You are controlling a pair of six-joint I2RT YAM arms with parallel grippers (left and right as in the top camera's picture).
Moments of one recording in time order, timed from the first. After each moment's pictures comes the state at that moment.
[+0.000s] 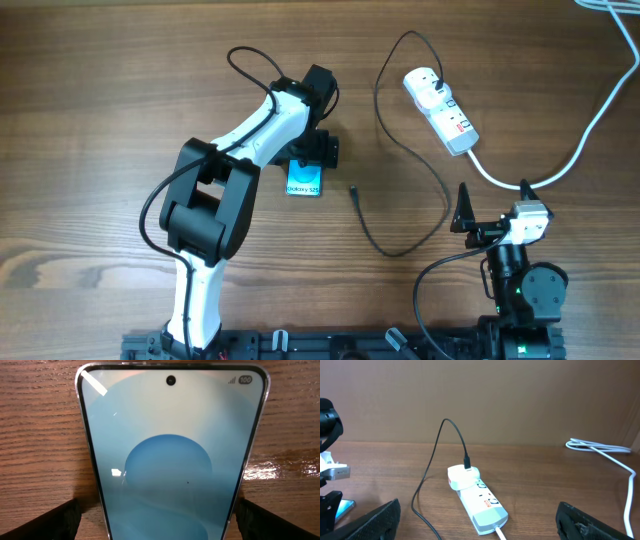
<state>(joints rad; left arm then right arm) -0.47 2.19 1.61 -0.99 0.00 -0.38 -0.01 0.02 0.01 0.00 -0.06 -0.01</state>
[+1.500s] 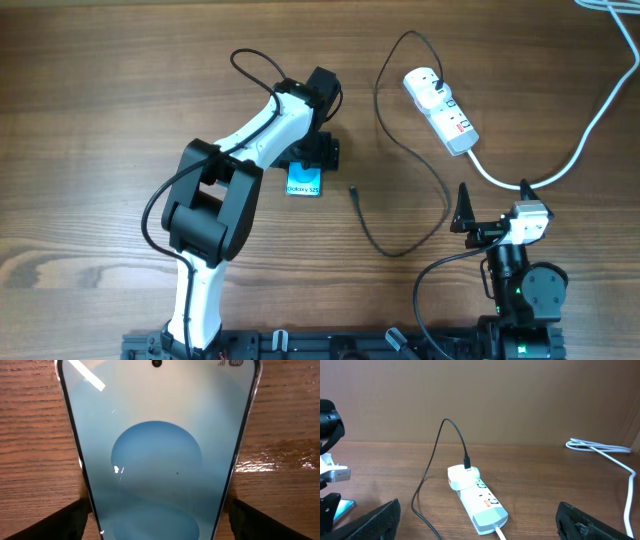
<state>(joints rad) -0.49 2.19 1.61 -1.00 0.01 -0.41 -0.01 0.02 0.01 0.00 -0.06 -0.01</state>
